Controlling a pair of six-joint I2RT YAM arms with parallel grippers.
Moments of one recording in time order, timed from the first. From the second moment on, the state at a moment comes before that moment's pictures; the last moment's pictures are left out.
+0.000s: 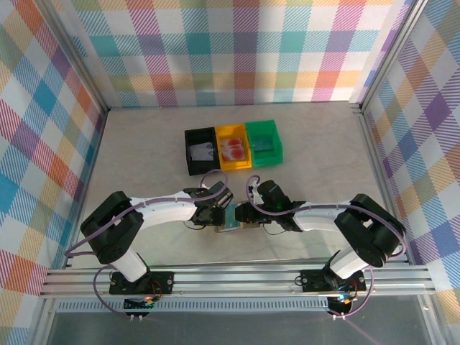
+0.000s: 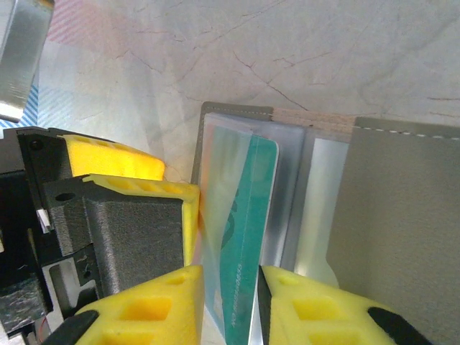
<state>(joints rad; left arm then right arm) -0.86 1.64 0.85 -0.56 -0.14 -0.82 0.80 1.53 0.54 0.27 -0.41 0.81</state>
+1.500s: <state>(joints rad) -0.87 1.65 0.86 -0.55 -0.15 -0.84 0.81 1.32 0.43 0.26 -0.30 0.82</state>
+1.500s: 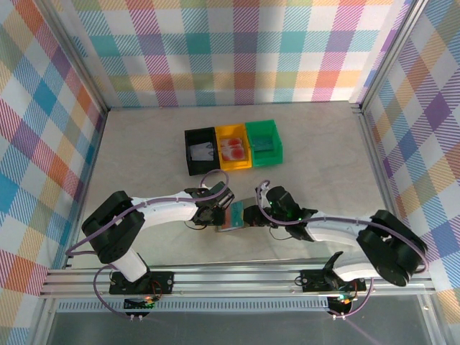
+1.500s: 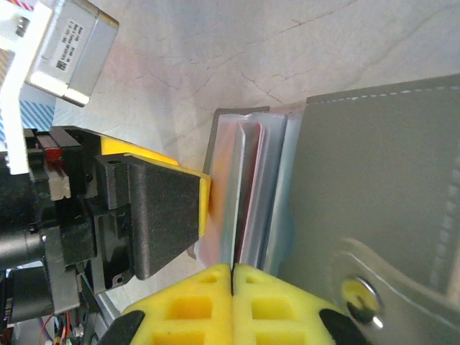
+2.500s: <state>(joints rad) -0.87 1.63 0.89 -0.56 -0.11 -0.84 0.75 0.94 0.82 -0.40 0.33 1.11</state>
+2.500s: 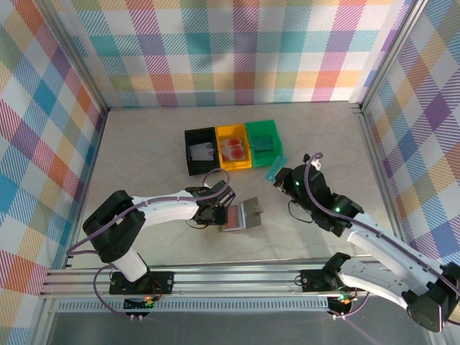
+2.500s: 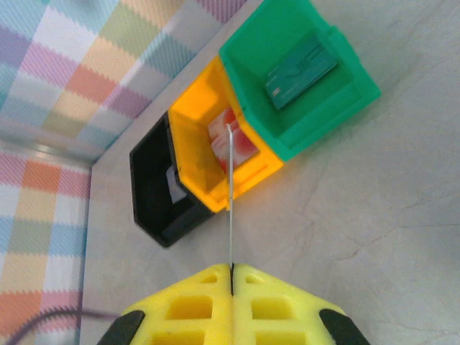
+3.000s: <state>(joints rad) -0.87 1.64 0.90 -0.54 -0.05 -0.82 0.59 1.45 1.13 -0.41 0.35 1.49</state>
